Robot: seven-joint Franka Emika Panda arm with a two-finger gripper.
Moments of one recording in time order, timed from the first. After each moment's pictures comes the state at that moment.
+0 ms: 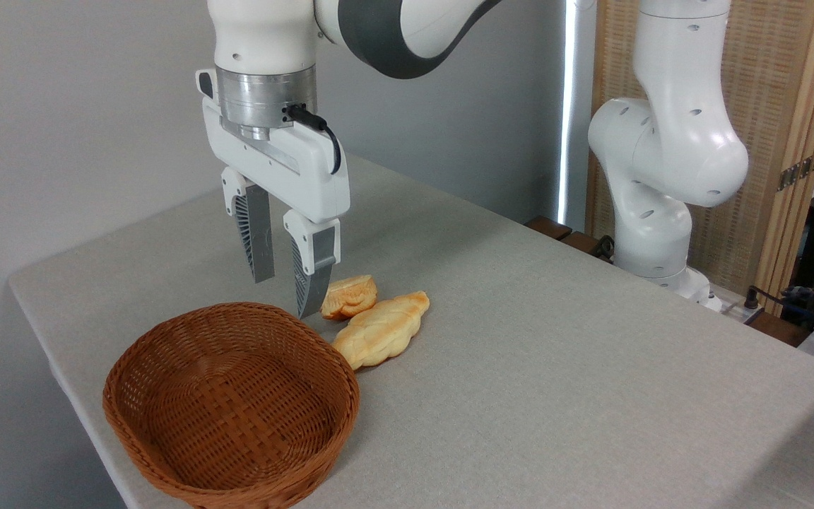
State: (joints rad) arm -0.21 -0.05 0.11 -1.85 -0.07 1.95 0.65
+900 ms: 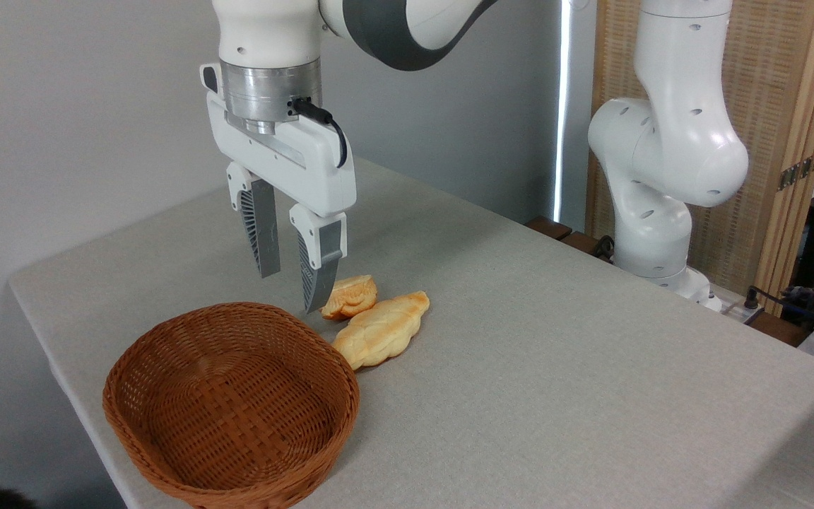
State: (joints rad) arm -0.21 -0.06 0.11 -1.85 -0.07 1.92 0.65
